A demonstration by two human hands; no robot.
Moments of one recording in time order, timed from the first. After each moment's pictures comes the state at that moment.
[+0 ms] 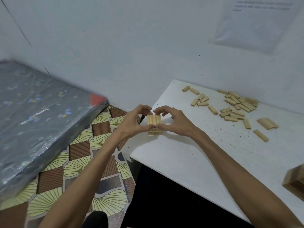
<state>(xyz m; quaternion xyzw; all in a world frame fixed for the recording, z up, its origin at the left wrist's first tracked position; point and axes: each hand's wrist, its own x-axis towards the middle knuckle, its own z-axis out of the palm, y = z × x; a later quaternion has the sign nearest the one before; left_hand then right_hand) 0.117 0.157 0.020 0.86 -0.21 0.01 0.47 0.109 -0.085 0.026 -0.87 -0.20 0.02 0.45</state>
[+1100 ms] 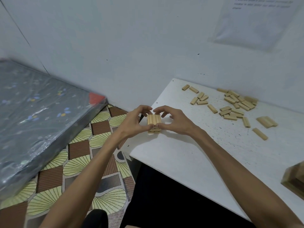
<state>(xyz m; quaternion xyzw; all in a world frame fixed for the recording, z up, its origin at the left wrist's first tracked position) 0.113 0.154 0.019 0.86 -0.22 0.00 0.46 0.112 -0.087 0.021 -0.87 -0.20 0.04 0.44</state>
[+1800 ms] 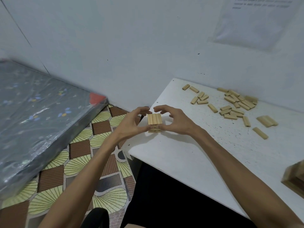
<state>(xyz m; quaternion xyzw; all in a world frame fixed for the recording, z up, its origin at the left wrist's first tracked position) 0.107 0.164 0.017 0.87 -0.22 -0.01 0.44 0.107 -0.086 0.026 -0.88 -0.21 0.03 0.43</state>
